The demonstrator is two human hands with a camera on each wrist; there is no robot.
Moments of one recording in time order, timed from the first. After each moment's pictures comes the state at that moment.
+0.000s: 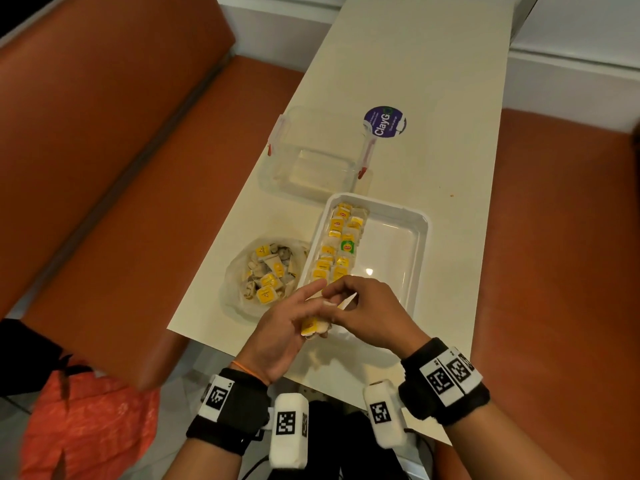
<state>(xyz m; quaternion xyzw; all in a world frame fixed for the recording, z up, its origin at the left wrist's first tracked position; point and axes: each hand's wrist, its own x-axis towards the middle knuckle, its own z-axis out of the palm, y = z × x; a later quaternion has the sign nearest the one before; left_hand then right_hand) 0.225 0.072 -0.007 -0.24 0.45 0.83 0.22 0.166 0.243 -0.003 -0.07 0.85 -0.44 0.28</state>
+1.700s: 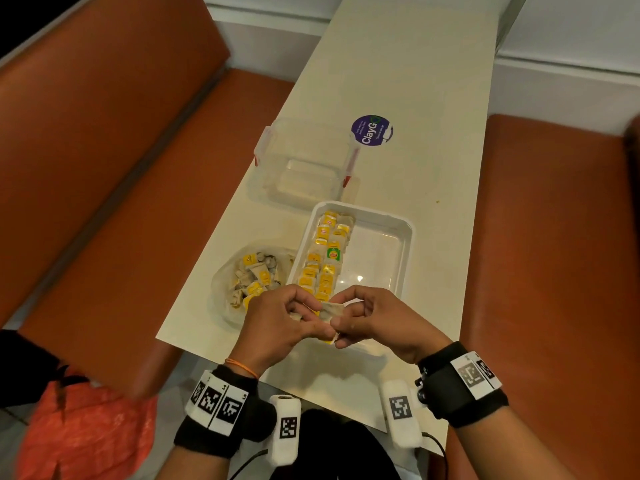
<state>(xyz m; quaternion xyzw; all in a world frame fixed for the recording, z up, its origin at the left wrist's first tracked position) 0.211 0.091 0.024 -0.14 0.83 0.52 0.13 0.158 0.296 0.014 0.01 0.63 -0.63 0.45</state>
